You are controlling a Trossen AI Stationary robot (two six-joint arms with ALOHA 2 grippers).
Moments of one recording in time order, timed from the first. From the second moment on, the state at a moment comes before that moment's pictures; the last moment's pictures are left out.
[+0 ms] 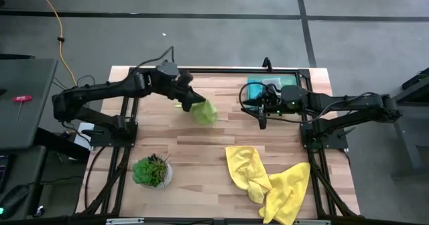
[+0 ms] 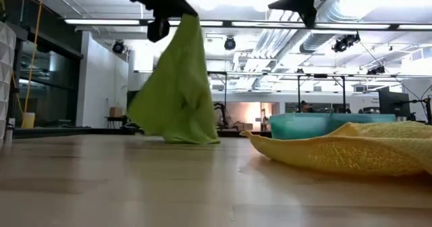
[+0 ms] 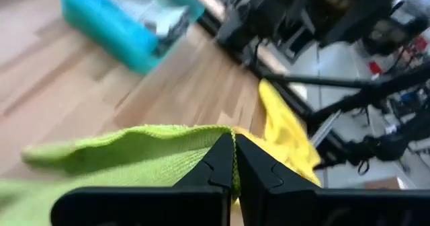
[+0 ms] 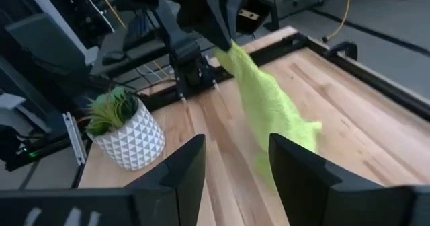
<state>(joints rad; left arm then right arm) 0.45 1.26 1.04 -0.30 0.36 -0.55 -0.06 1.02 0.82 -0.08 0.06 0.35</state>
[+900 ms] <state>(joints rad) 0.03 1.49 0.92 -0.60 0.15 -0.37 -0.06 1.41 0.82 -0.03 -0.01 0.29</state>
